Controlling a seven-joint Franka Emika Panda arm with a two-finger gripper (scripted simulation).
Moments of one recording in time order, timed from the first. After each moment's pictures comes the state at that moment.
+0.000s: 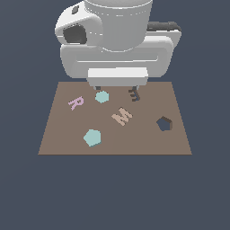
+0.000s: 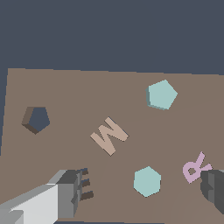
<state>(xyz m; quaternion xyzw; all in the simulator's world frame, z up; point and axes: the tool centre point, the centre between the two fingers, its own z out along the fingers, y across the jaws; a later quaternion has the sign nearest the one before) 0.009 0.003 0.180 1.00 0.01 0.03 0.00</state>
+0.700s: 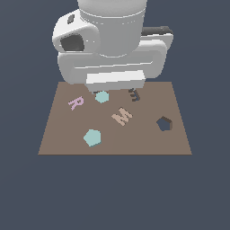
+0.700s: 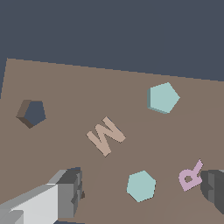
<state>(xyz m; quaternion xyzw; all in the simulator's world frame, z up) 0.011 -0.004 0.173 1.00 0.05 0.03 0.00</state>
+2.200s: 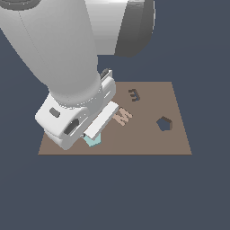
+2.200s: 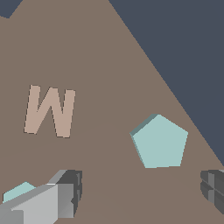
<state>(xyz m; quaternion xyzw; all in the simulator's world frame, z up) 0.065 -0.066 0.087 0.88 0.47 0.01 0.00</state>
